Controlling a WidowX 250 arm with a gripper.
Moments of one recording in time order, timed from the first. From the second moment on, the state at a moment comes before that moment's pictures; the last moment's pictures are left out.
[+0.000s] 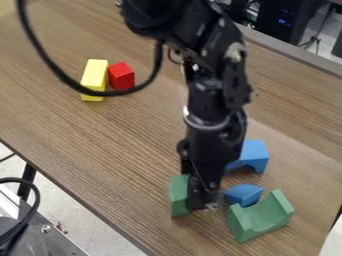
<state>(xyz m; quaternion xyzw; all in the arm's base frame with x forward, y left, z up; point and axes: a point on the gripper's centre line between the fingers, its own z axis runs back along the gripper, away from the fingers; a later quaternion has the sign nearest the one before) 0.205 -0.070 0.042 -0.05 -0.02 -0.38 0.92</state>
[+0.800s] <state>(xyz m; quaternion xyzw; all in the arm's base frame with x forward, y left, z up) 0.295 0.052 0.170 0.07 -0.17 -0.28 0.94</state>
